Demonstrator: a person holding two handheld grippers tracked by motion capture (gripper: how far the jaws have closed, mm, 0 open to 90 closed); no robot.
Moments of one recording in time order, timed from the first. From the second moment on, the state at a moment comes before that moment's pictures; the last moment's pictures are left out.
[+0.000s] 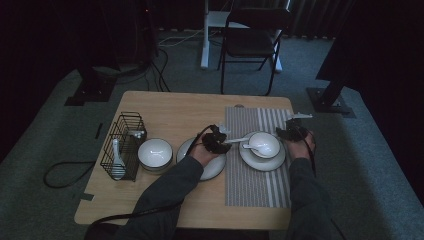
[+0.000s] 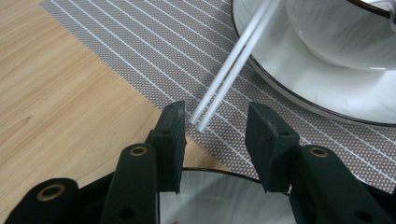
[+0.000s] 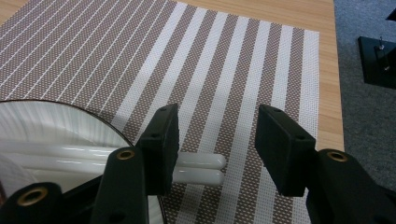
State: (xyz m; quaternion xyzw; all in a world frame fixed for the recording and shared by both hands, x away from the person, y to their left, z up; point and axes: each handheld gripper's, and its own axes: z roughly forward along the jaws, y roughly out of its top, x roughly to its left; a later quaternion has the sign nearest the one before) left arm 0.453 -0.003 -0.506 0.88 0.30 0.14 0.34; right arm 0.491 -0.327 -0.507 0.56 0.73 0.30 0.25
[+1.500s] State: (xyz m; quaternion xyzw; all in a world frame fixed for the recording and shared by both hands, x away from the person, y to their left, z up) left arm 0.460 0.000 -0.508 0.88 0.32 0.15 0.32; right arm 0.480 -0.337 -0.507 0.57 0.72 0.30 0.26
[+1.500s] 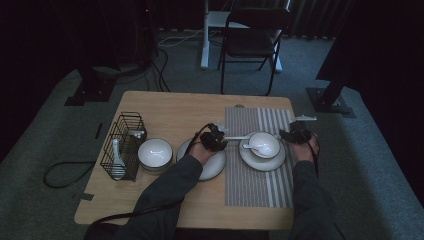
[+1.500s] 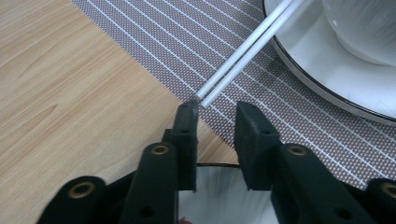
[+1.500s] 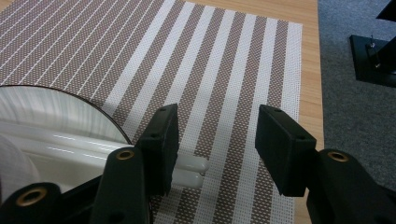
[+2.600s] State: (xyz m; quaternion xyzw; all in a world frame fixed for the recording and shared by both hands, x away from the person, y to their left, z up) left arm 0.469 -0.004 -0.510 0.87 0.35 0.16 0.31; right arm 0.479 -0.339 -0.507 0.57 0.72 0.30 0.26
